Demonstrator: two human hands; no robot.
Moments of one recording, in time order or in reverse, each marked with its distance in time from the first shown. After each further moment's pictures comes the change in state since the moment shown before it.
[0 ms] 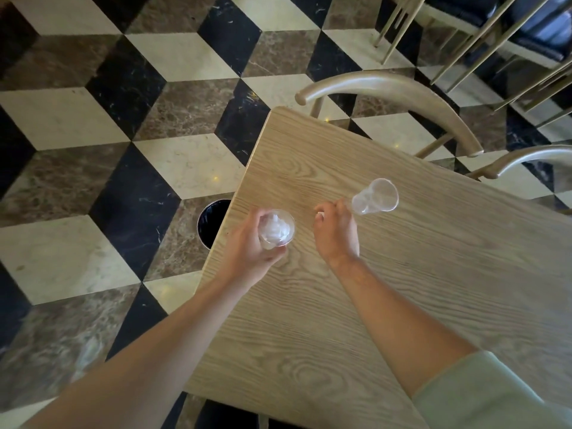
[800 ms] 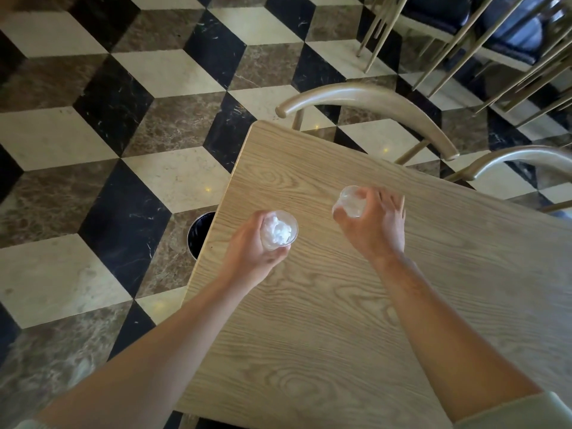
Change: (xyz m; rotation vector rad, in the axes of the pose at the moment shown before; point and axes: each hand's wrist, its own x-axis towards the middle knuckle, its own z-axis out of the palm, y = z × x) left_hand 0.018 0.021 0.020 0.092 0.011 0.081; right_hand 0.014 0.034 -0.085 -0.215 0.238 -0.011
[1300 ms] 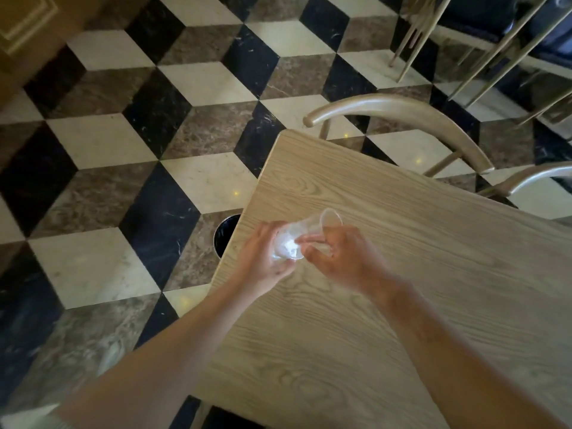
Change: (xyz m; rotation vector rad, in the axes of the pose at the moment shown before) left_hand -0.016 -0.005 -0.017 0.115 0.007 0.116; right_hand -0.042 -0.058 -0.026 0.303 -0.591 -0.392
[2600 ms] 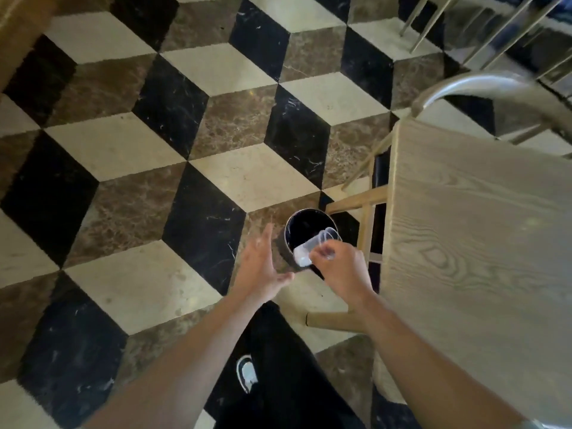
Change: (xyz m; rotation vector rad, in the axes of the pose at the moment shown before) left_hand -0.022 -0.267 -0.222 0.043 -0.323 -0.339; right_hand 0.141 -0.194 0.271 0.191 0.206 0.509
